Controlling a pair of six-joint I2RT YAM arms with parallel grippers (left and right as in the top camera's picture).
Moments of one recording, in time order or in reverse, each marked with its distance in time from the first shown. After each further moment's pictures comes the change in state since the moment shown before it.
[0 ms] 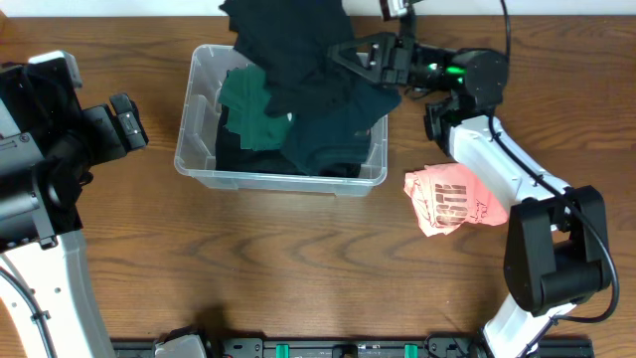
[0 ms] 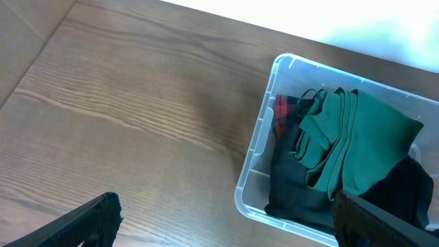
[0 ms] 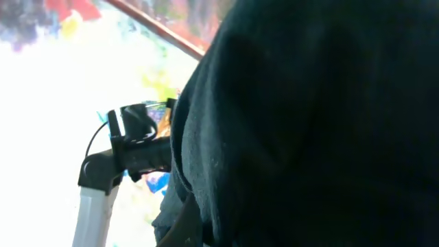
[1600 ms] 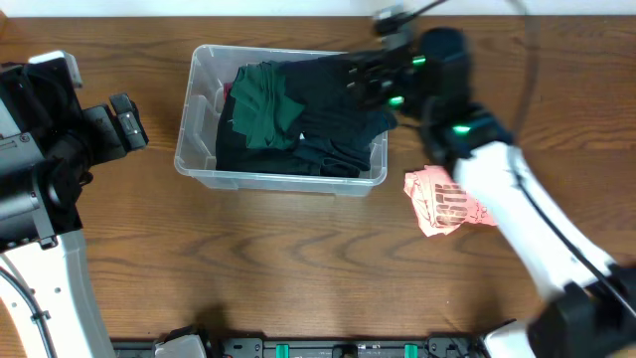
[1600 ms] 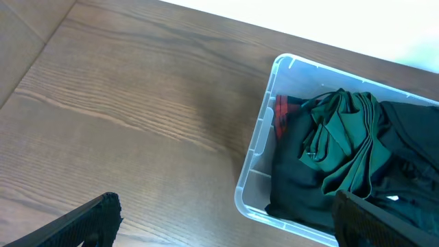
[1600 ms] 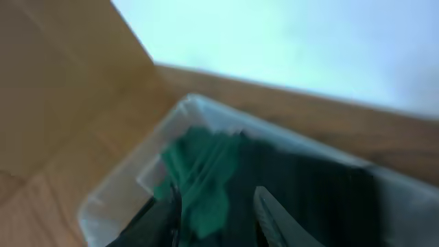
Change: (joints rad) left arm 0.000 0.000 0.000 0.000 0.000 0.000; right arm 0.175 -0.196 0.029 -1.247 0.821 -1.357
